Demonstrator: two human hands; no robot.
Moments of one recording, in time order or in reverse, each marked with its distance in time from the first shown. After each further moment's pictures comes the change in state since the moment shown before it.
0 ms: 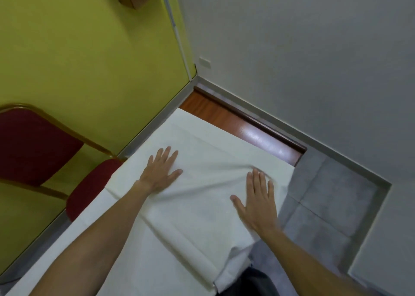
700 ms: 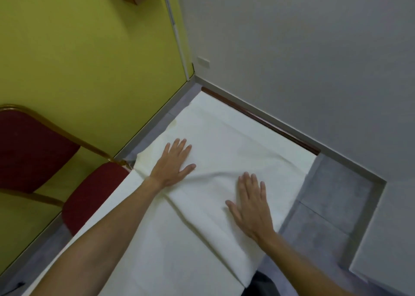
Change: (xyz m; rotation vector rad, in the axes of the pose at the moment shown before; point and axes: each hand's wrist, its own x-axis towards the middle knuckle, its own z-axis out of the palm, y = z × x) left_hand 0.032 -0.021 -0.009 -0.015 0.182 0.249; right_hand 0.004 -0.068 0.008 -0.005 0.072 -0.114
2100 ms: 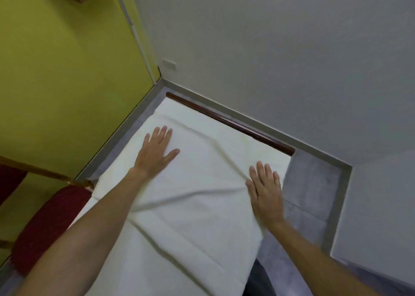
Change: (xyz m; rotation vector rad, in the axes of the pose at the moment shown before) left_hand 0.110 -0.003 0.011 -0.014 0.104 -0.003; right_hand 0.036 0.105 -0.001 0.021 0.200 0.238
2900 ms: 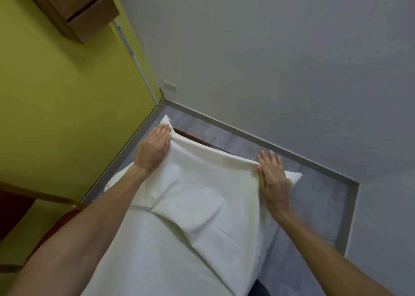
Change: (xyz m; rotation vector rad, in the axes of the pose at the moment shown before) left_hand 0.092 0.037 -0.087 0.089 0.559 0.210; right_hand 0.121 0.024 -0.072 0.231 0.376 -0.091
